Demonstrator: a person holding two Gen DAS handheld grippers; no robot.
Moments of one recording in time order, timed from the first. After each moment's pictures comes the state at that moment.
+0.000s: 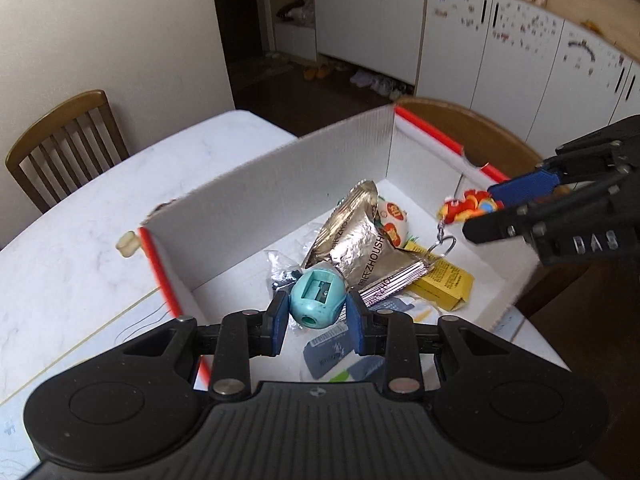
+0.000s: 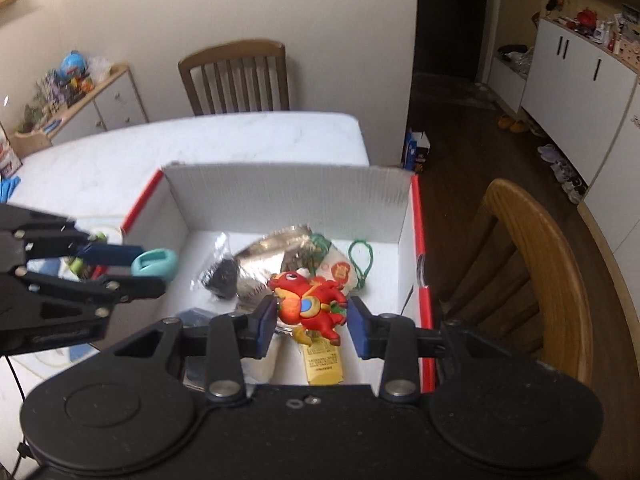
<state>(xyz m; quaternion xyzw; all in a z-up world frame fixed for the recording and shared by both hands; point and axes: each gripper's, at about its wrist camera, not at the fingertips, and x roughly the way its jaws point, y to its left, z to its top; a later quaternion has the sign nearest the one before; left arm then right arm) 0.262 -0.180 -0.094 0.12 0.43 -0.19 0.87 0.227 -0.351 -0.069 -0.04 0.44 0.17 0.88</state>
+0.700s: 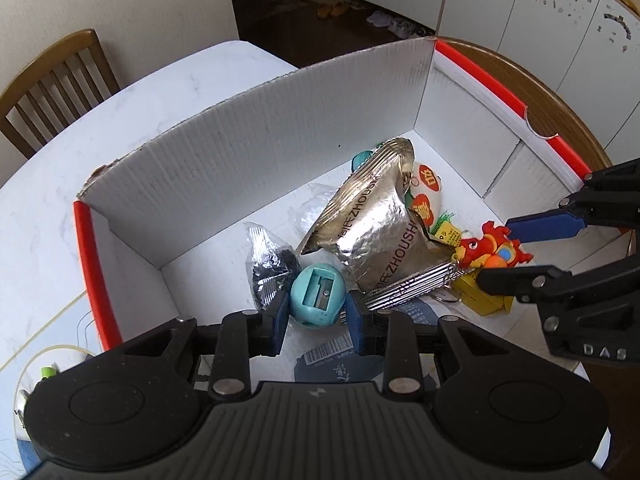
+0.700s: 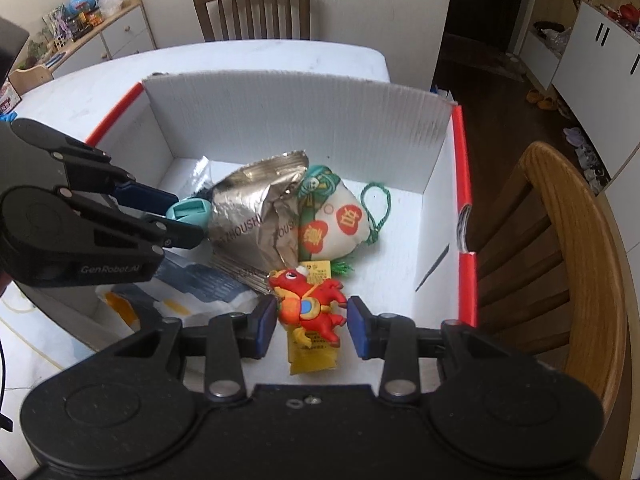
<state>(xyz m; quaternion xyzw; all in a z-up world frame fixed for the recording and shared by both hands) 0.314 -0.198 -0.143 0.12 0.52 -0.16 0.83 0.258 -0.343 -0.118 -0.08 0.50 0.20 0.84</state>
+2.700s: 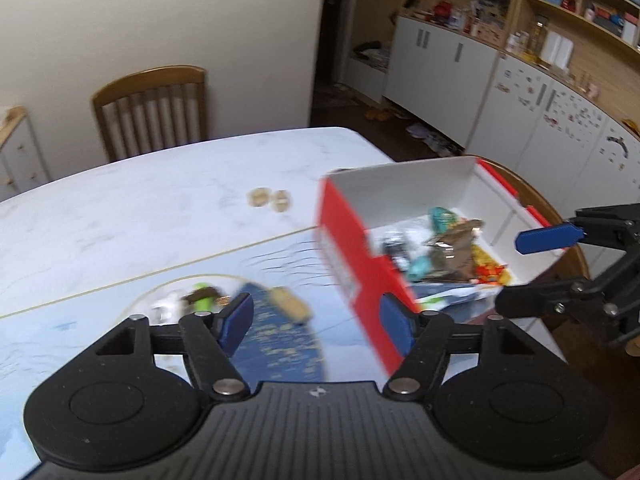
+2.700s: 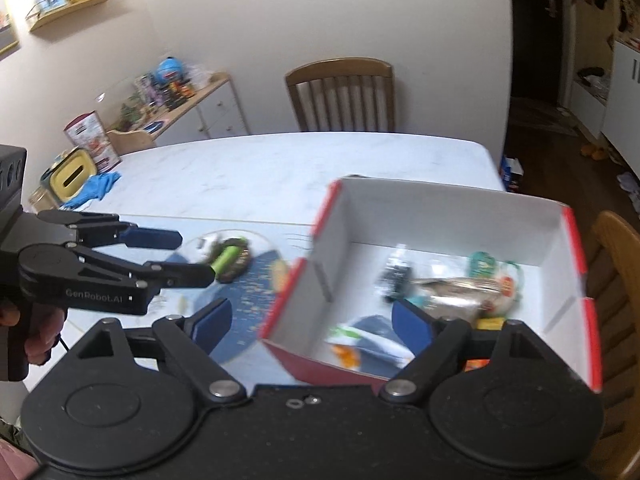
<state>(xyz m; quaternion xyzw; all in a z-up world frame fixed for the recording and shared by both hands) 0.175 -0.007 -0.046 0.00 0.39 -0.11 0.91 0.168 -0.238 -0.025 -0.01 0.40 0.30 0.87</state>
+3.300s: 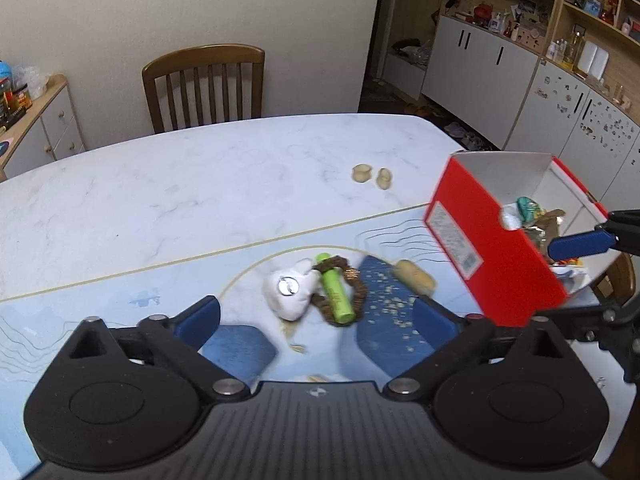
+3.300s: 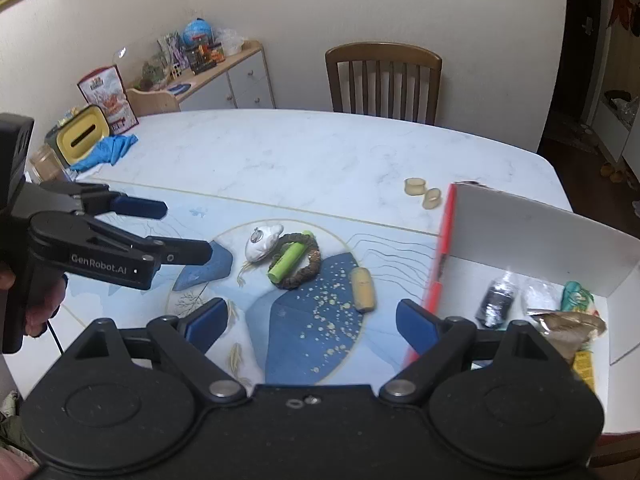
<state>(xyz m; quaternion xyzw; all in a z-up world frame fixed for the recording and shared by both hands) 0.187 0.108 -0.083 -0.01 0.40 -0.08 0.91 0.165 -0.118 -0.047 -0.07 0.42 0.30 0.86</state>
